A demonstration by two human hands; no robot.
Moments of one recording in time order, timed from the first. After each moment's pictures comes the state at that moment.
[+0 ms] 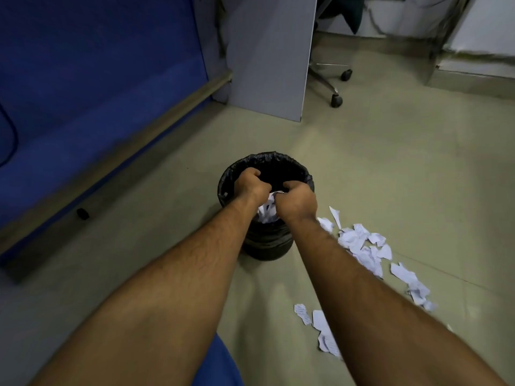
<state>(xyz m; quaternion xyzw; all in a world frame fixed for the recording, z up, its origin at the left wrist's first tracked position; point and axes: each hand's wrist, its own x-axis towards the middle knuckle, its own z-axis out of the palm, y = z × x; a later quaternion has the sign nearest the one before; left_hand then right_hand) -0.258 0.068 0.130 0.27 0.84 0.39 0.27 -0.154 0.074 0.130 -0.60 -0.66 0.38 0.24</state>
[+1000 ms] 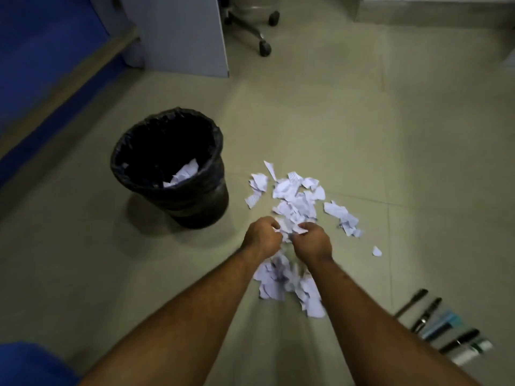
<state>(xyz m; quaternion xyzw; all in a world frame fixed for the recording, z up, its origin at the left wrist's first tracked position) -0.040 0.022 -0.022 0.45 0.79 0.15 0.39 0.084 0.033 -0.034 -0.71 -0.52 0.44 0.17</state>
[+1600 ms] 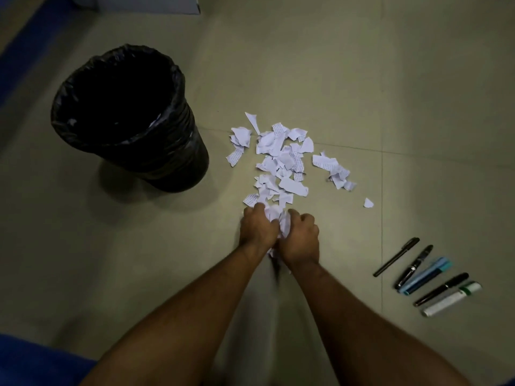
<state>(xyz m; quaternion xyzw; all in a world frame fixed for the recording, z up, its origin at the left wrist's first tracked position) 0.004 -0.028 -0.091 0.45 0.82 0.14 0.34 0.105 -0.045 -0.119 -0.69 -0.67 0.20 0.20</state>
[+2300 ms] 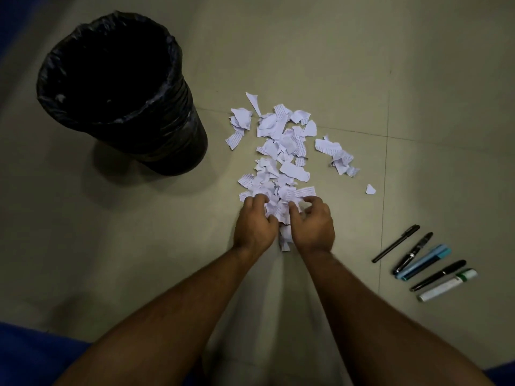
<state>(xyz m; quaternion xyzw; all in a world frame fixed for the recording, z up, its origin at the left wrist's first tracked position) 0.002 -0.058 -0.093 0.52 0.78 0.21 0.27 0.123 -0.040 -0.115 -0.75 -0.52 0.30 0.27</state>
